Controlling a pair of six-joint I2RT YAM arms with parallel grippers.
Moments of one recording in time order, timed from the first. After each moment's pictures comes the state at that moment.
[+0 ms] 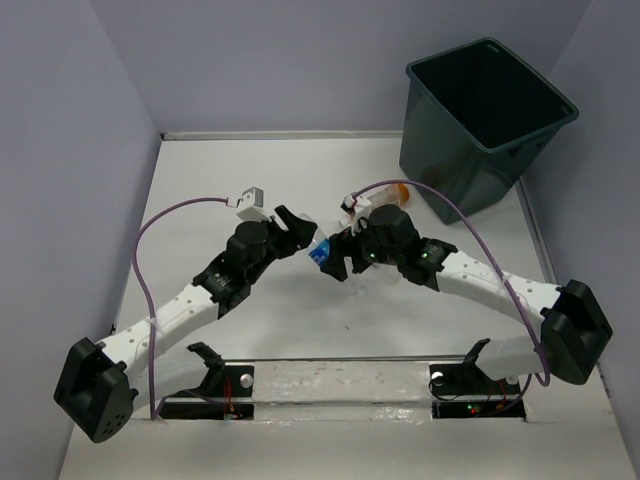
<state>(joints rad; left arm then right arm) -0.67 1.02 0.61 0.12 -0.20 -0.86 0.81 1.34 0.92 -0.10 -0.20 0.31</state>
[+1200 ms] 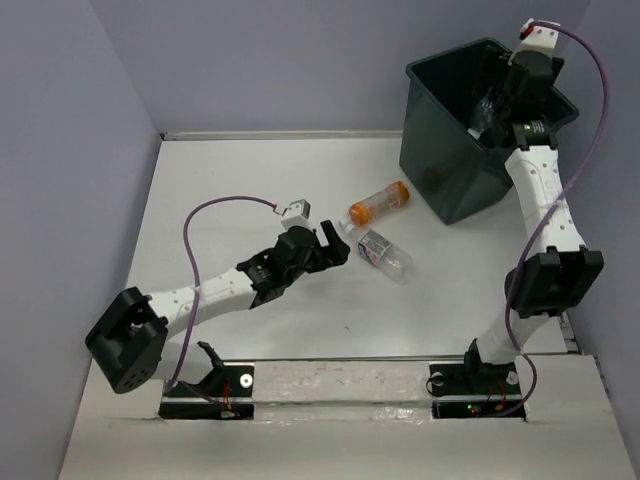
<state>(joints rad) -0.85 1.27 0.70 0.08 -0.26 -0.88 0.03 1.70 1.92 -0.23 0.38 0.00</state>
